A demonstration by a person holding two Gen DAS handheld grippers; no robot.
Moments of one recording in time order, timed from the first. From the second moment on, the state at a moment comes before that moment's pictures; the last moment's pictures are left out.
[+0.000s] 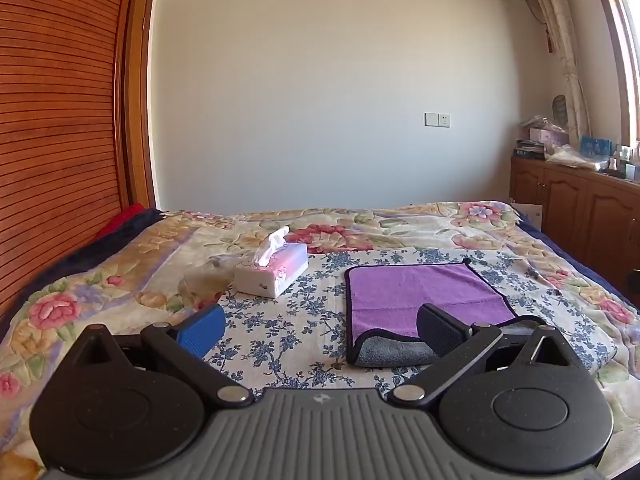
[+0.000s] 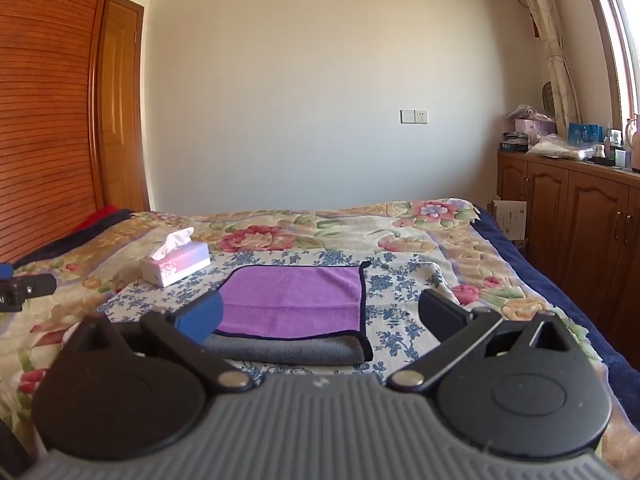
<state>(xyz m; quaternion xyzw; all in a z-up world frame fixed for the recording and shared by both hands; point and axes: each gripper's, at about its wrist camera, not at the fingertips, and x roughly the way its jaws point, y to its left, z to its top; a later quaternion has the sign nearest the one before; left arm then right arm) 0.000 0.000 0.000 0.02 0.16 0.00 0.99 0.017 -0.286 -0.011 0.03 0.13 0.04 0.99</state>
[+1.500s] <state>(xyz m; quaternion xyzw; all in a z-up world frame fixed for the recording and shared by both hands) -0.001 0.000 0.000 0.02 0.16 0.00 0.99 0.018 -0.286 -0.012 0.02 0.13 0.04 0.99</state>
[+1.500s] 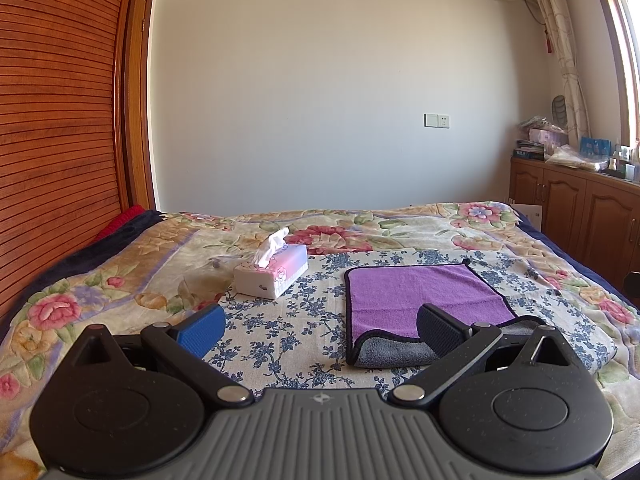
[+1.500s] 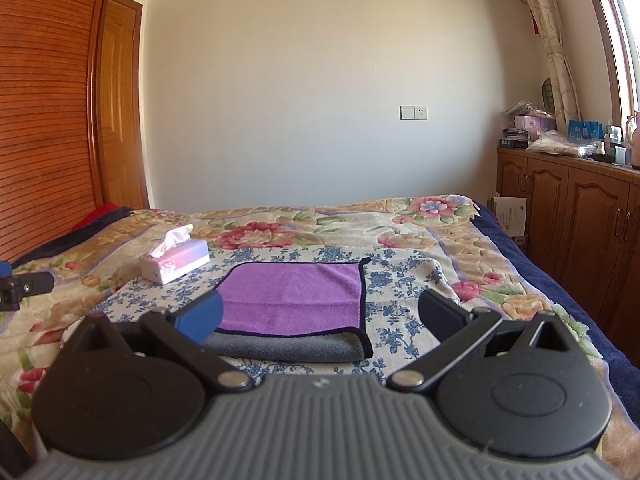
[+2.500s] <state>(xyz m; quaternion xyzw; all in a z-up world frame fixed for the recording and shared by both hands) -0.001 0.000 0.000 0.02 0.16 0.00 0.99 0.019 -0.282 -0.014 0.03 0.13 0.04 0.99</state>
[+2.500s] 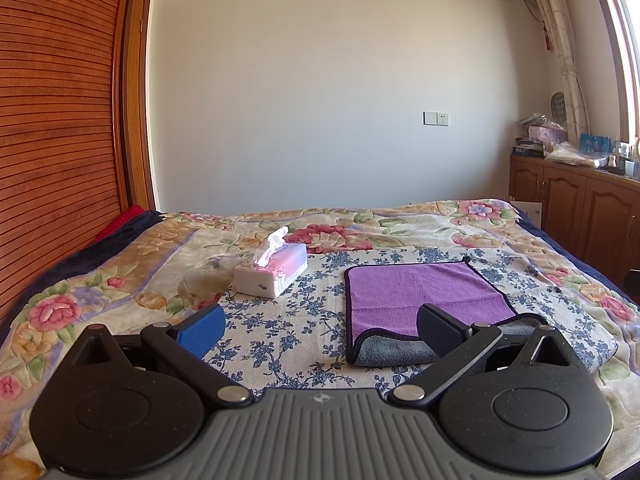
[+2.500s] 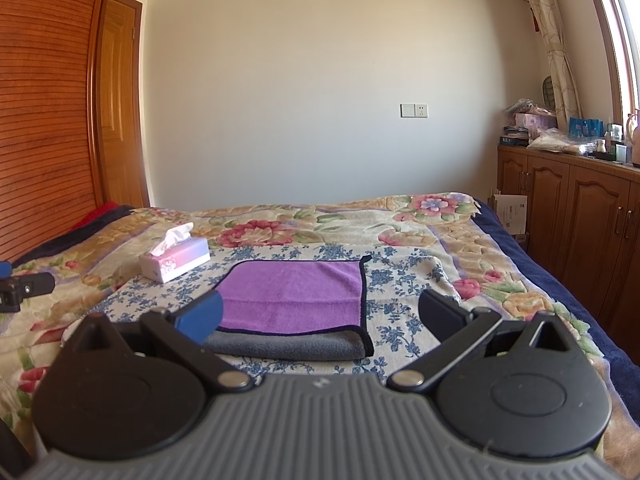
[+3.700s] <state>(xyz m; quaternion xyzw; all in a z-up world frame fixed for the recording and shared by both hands) 0.018 -0.011 -0.005 0.04 0.19 -0.02 0.98 0.038 -0.275 -0.017 -0.01 0.15 0.06 0.99</state>
